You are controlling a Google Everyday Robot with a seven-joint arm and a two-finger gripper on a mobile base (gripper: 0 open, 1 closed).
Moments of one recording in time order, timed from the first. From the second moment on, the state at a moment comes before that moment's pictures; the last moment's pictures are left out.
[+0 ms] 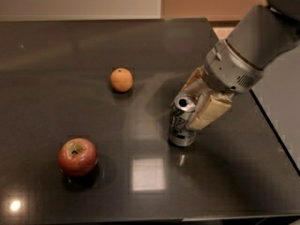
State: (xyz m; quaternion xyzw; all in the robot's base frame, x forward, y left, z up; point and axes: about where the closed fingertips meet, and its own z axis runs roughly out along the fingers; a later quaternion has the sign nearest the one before) arm 0.429 -0.089 0.913 -0.73 0.64 0.16 0.18
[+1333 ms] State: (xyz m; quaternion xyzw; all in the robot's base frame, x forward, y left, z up) arm 0.533 -0.053 0.967 -0.69 0.67 0.15 0.22
